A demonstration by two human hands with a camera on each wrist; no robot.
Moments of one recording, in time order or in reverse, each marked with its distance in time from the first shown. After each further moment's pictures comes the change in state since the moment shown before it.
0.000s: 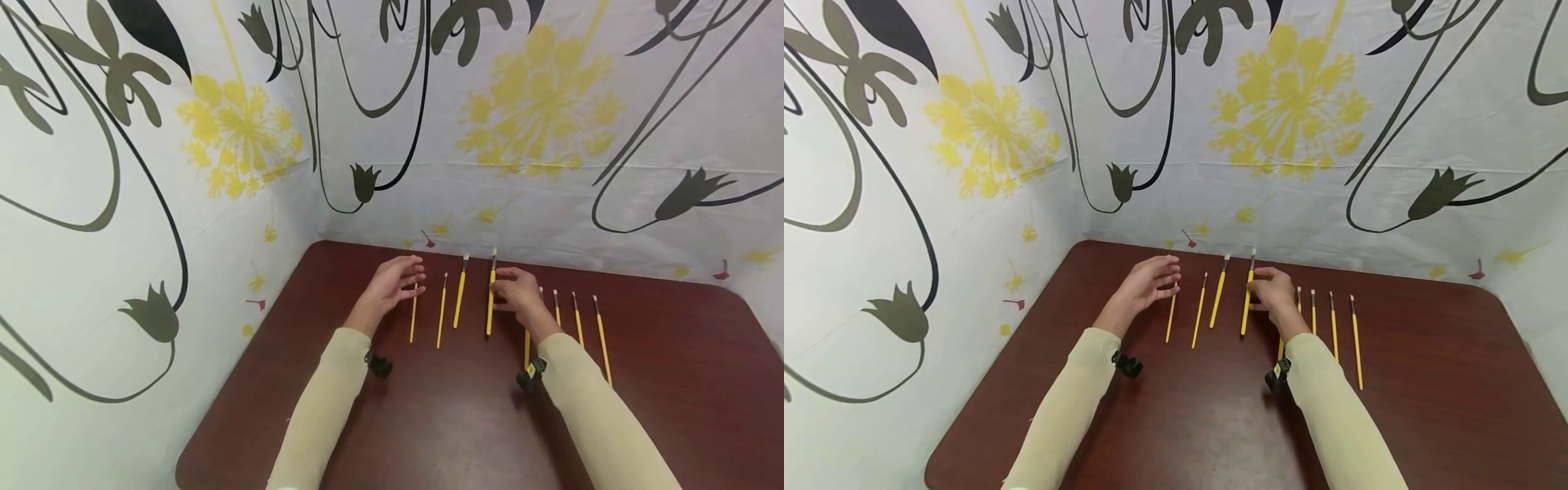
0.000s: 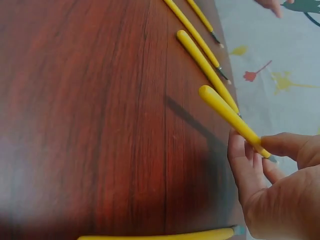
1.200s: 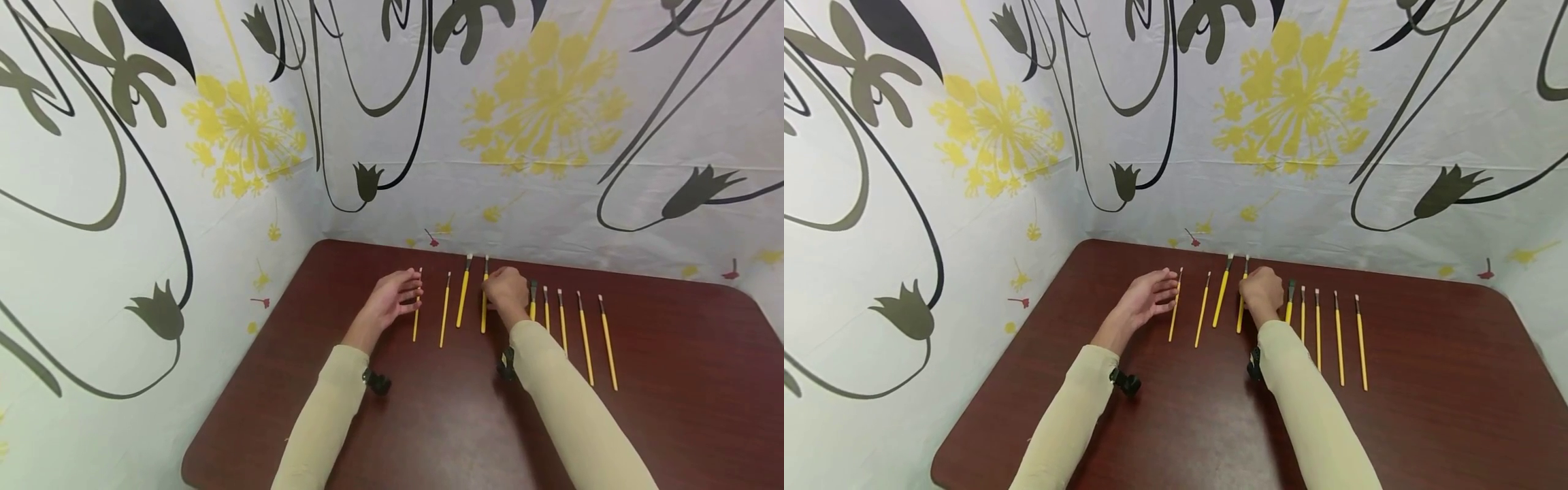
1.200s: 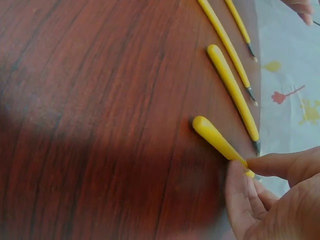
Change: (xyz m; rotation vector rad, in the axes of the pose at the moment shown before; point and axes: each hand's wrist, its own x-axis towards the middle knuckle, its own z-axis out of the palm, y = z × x) left_hand -0.020 -0.023 -0.011 0.035 0.025 -0.011; right_hand 0.011 -0.007 0.035 -0.415 0.231 0.018
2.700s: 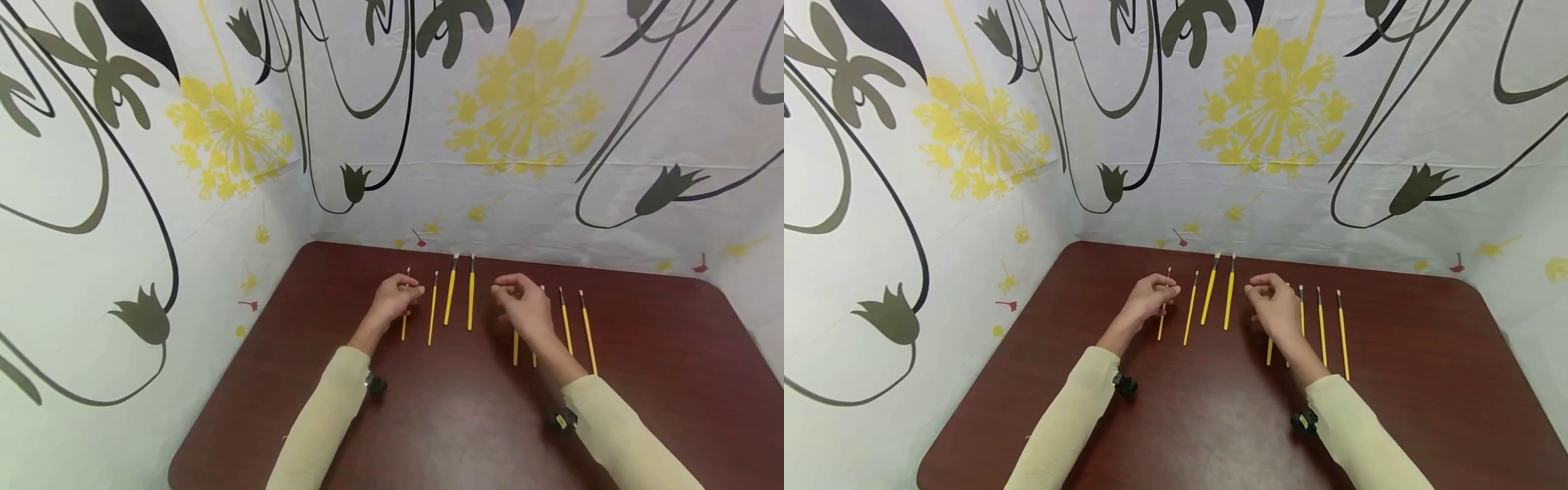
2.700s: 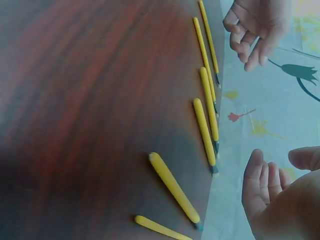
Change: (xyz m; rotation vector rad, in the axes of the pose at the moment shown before) left_hand -0.008 -0.016 0.026 0.562 0.104 0.132; right_hand -0.073 0.037 -0.054 0.255 0.000 -0.297
